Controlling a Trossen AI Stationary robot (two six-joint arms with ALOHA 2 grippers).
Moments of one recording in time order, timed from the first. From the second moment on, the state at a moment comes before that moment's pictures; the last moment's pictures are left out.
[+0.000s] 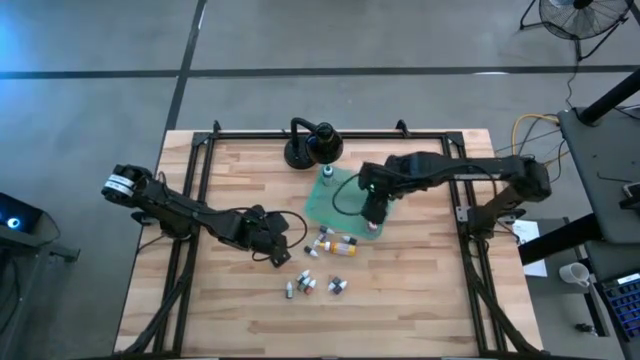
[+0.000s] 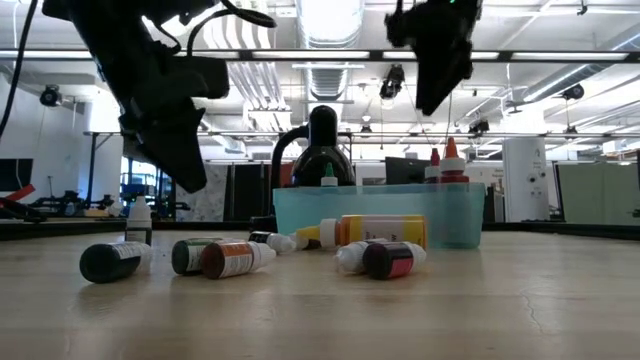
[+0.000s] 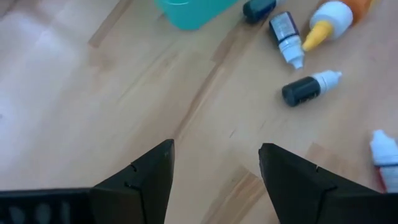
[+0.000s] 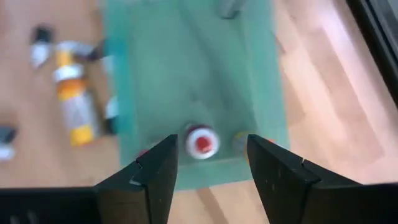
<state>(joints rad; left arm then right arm) -0.29 1.45 0.86 -0.55 -0.41 -0.76 -0.03 1.52 1.39 -1.09 0.21 0.39</state>
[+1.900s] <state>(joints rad) -0.15 1.85 1.06 -0.06 -0.13 0.00 0.57 1.33 1.13 -1.20 0.55 1.22</state>
